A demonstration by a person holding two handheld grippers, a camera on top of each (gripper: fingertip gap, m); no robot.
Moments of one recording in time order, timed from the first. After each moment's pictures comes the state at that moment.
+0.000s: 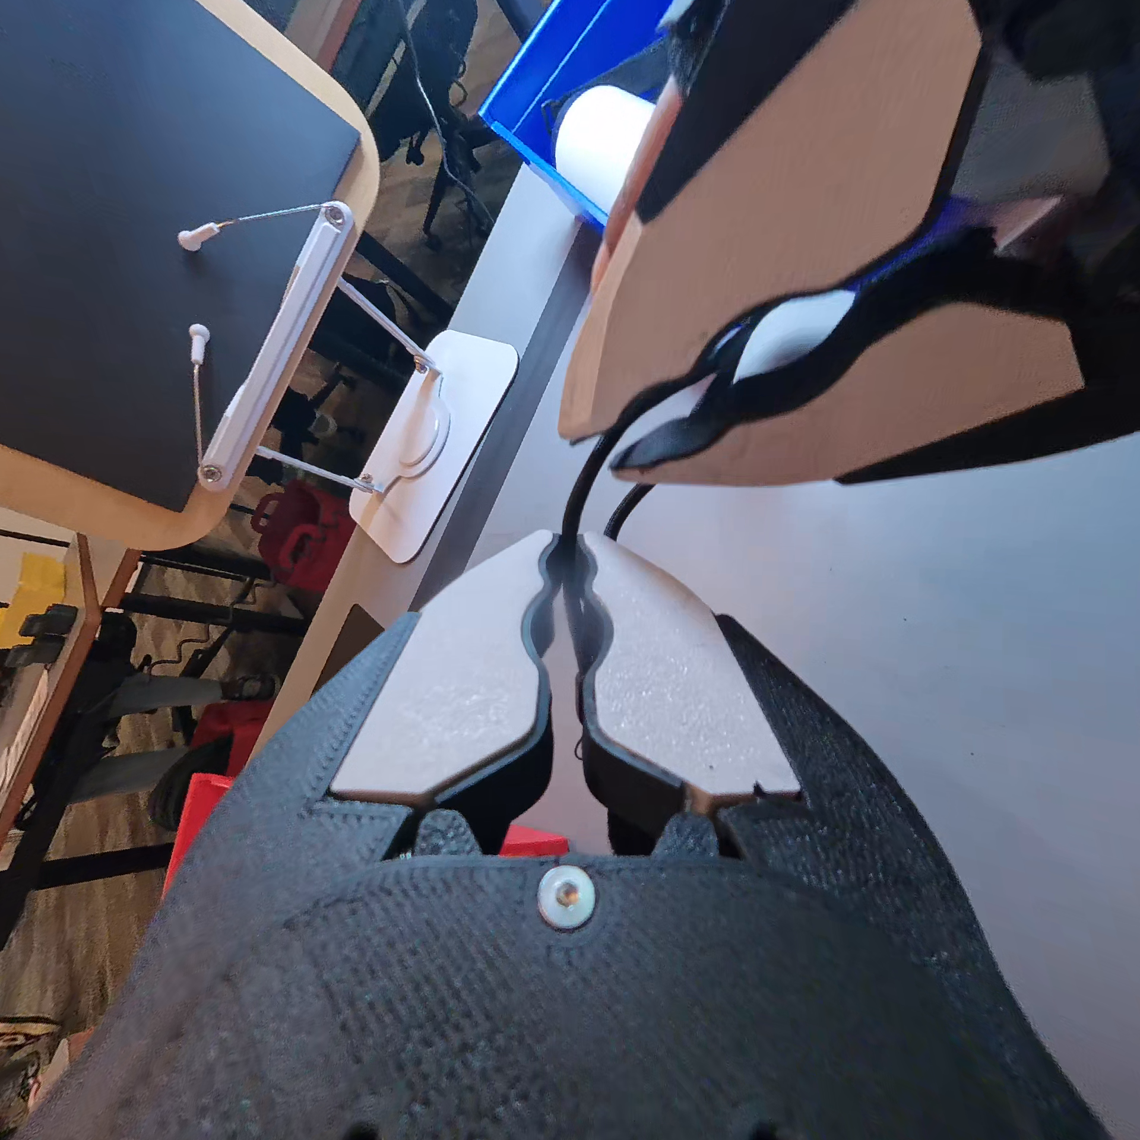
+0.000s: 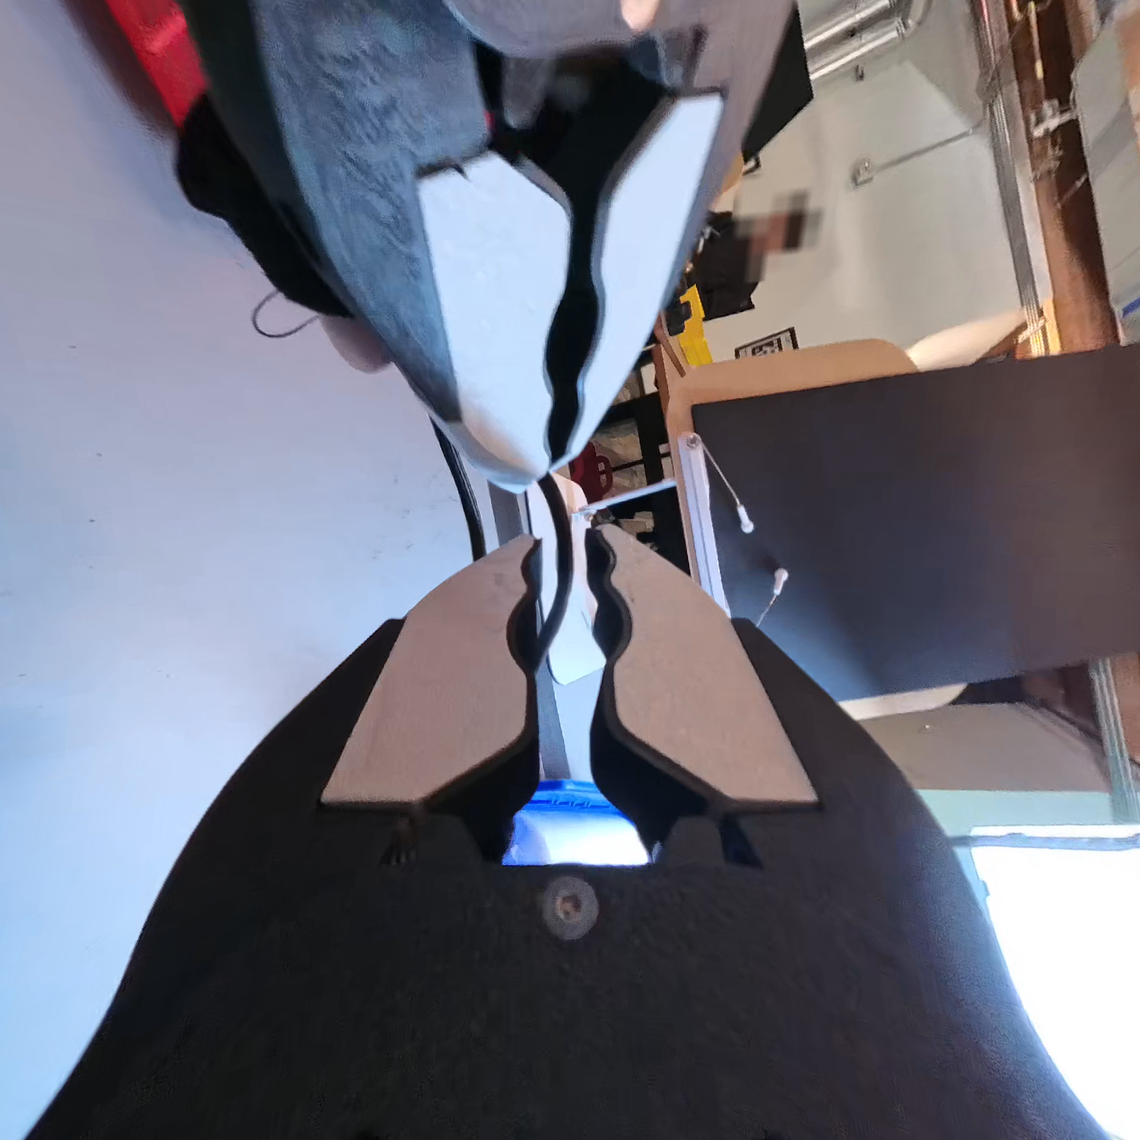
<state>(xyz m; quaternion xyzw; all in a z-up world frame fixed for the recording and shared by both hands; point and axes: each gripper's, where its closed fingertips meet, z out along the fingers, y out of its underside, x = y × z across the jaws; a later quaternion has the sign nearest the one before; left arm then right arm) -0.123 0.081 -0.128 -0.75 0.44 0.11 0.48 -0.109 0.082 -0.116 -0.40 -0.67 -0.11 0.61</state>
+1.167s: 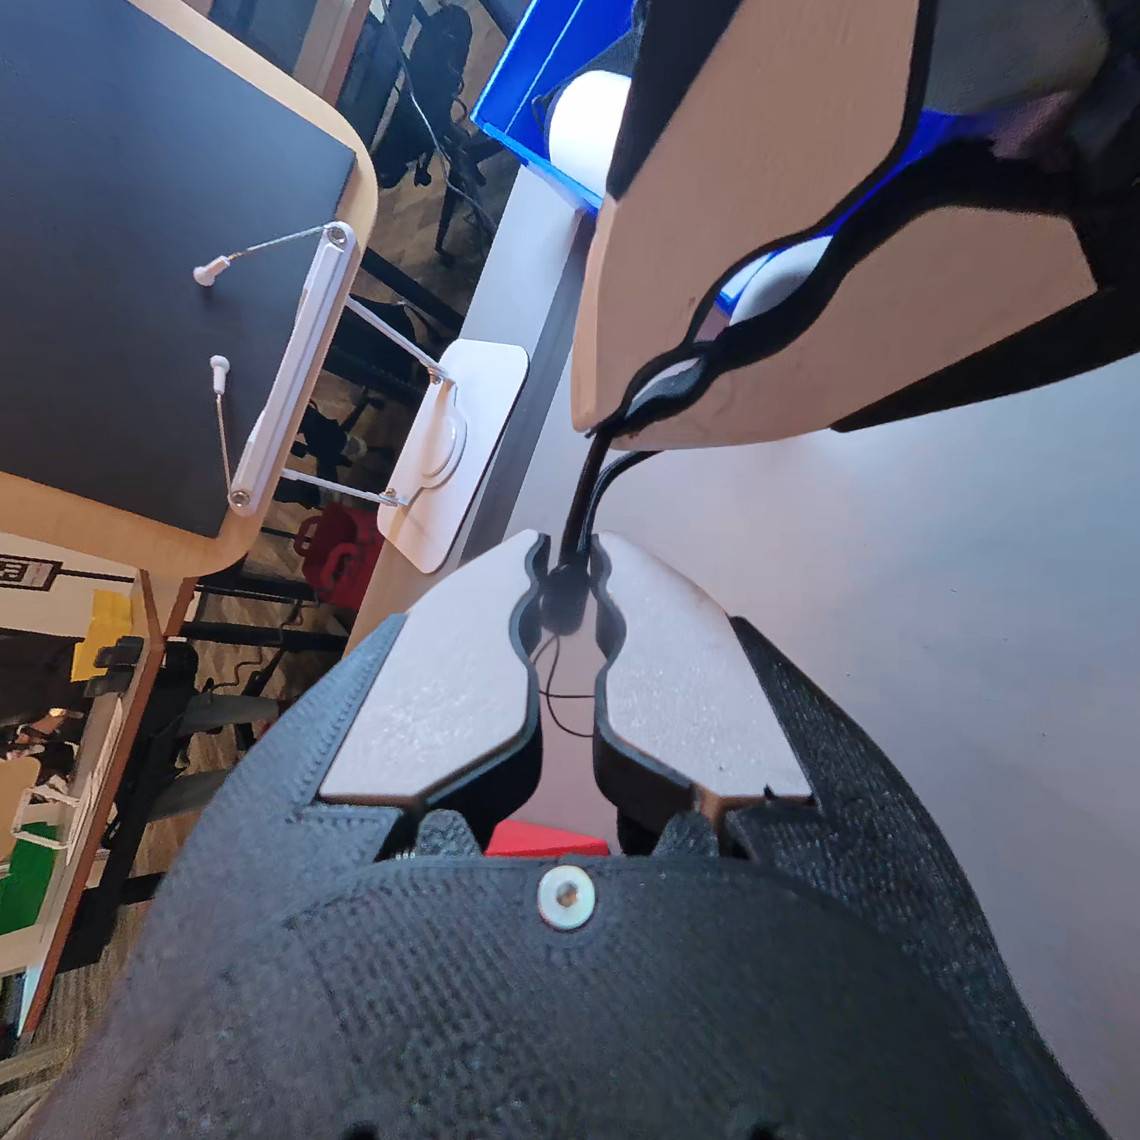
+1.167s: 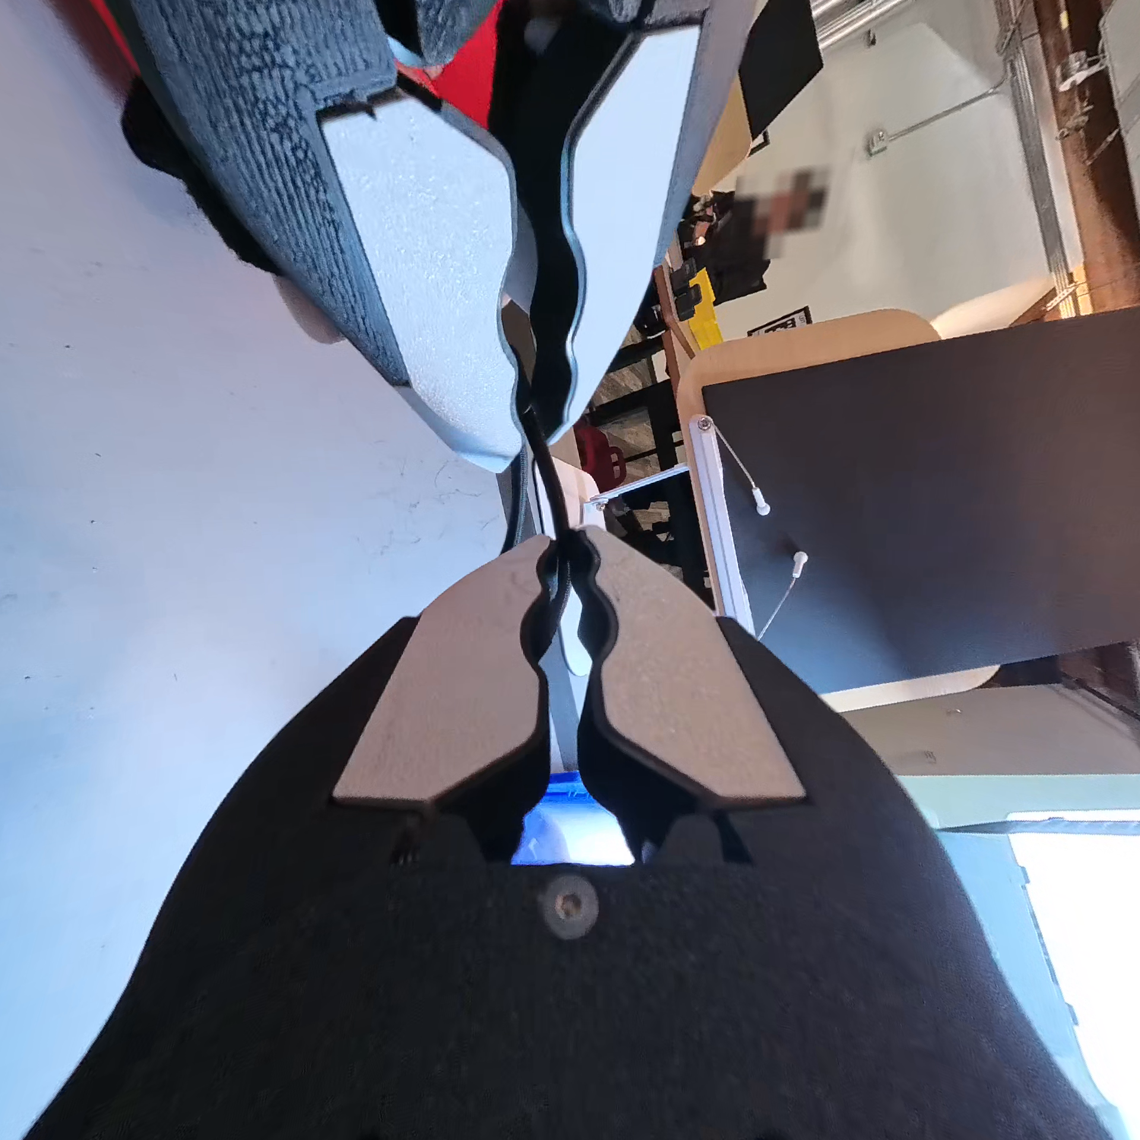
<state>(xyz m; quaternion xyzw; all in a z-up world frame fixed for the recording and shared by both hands) -0.128 0.084 -0.131 -0.72 0.47 0.14 0.49 -0.105 0.089 -0.119 -0.42 -0.67 -0.10 0.61</state>
